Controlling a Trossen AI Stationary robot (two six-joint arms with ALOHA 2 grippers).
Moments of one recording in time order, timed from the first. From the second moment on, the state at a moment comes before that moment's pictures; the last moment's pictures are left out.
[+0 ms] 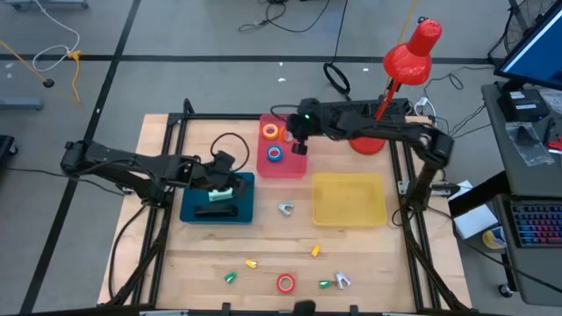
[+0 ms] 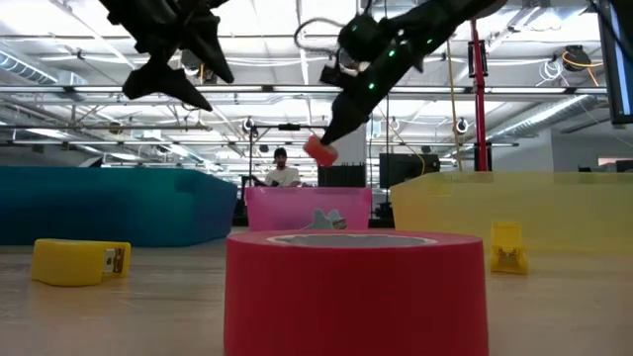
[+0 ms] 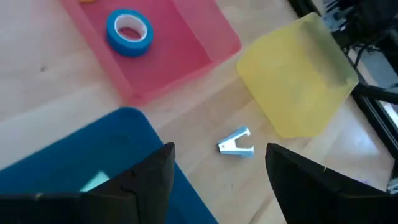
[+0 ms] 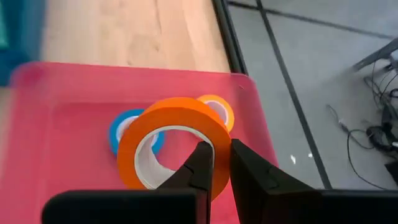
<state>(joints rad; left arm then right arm) -0.09 1.14 0.86 -0.49 -0.31 -1.01 -0.43 1.76 1.35 -0.26 0.06 -0.40</state>
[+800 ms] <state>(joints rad) -0.04 1.11 0.86 -0.52 -0.34 -0.94 -0.58 2.06 1.62 -0.52 -0.11 -0.34</state>
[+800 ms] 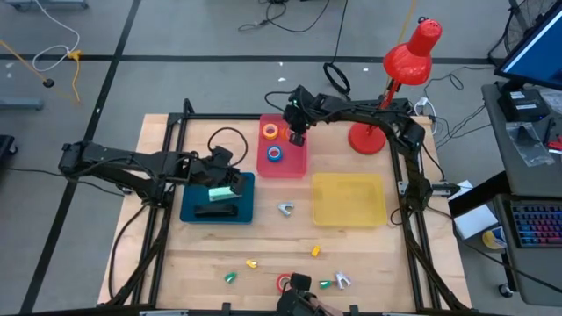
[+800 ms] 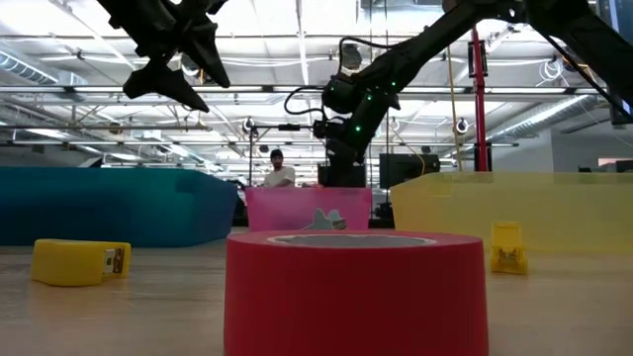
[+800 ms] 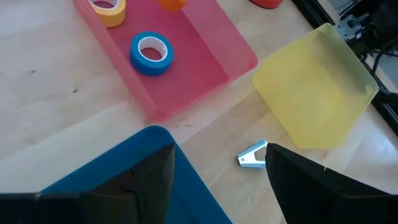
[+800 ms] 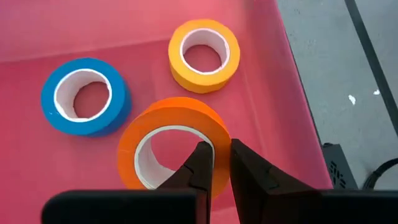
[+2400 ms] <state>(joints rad) -0.08 1.11 0.86 -0.52 -0.33 -0.81 -0.35 1.54 1.56 -1.13 -0.51 -0.37</state>
